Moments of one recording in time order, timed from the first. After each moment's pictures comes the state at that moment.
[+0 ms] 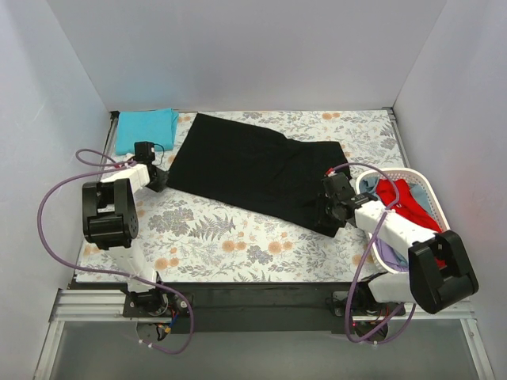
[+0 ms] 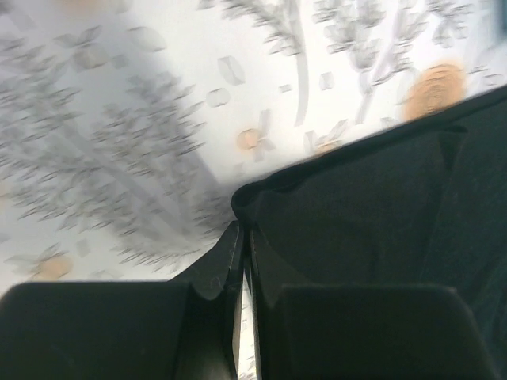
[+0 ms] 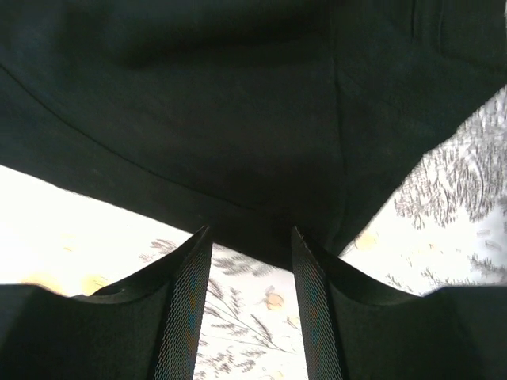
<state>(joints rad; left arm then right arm) 0.09 1.84 1.11 -0.30 -0.15 -0.98 0.45 1.29 0.68 -0.48 0.08 0.47</state>
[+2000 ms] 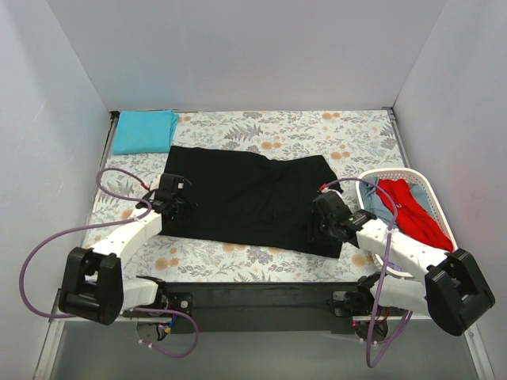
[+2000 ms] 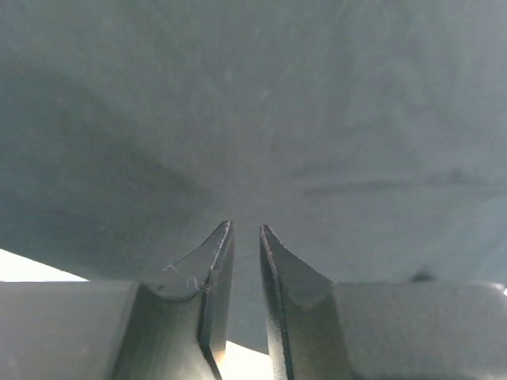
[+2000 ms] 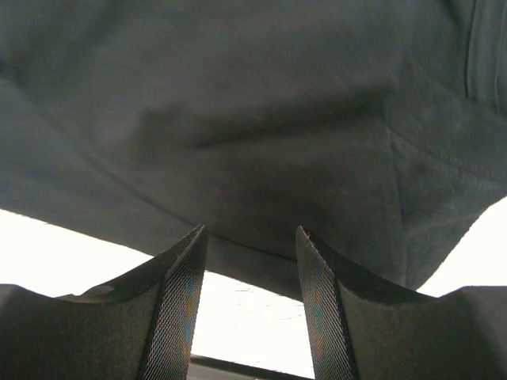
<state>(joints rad) -0.24 1.22 0.67 -0.38 -0.12 -1.00 0.63 1.15 0.59 -0.51 0.07 0.61</state>
